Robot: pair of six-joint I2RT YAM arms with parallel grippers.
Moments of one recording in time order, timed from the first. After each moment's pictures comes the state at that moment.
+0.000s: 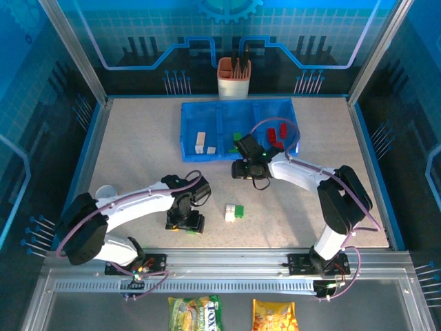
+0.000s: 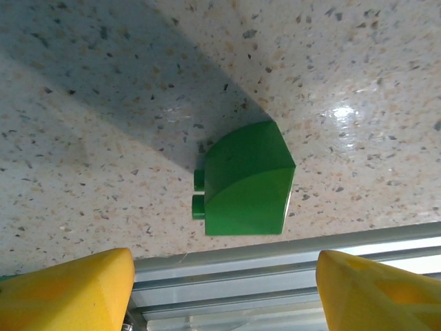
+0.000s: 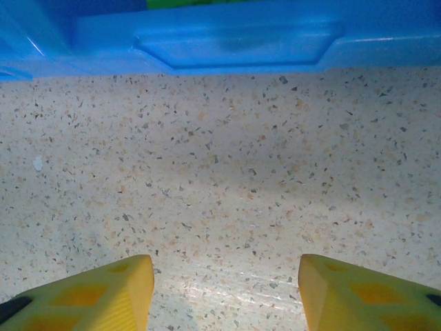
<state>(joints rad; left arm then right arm) -0.82 1.42 0.85 -1.06 0.16 -0.75 0.65 1.70 1.14 -0.56 0.07 0.62</state>
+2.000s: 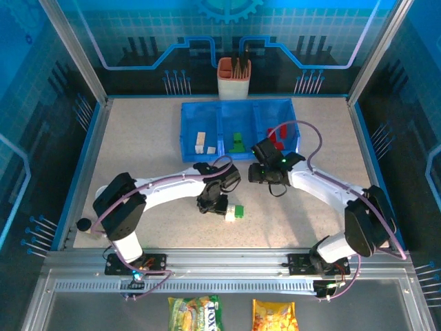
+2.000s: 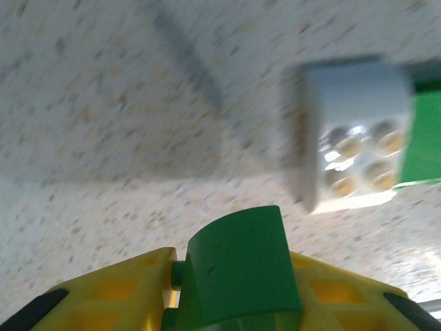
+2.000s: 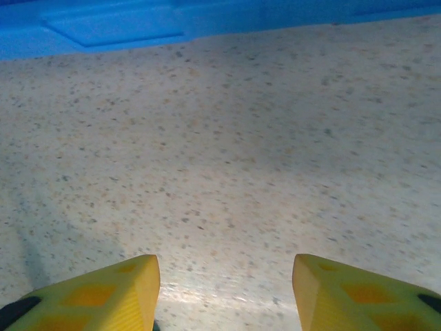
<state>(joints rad) -0.88 1.76 1.22 -0.94 0.08 -0.74 0.60 1.44 1.00 -0.69 0.15 0.63</state>
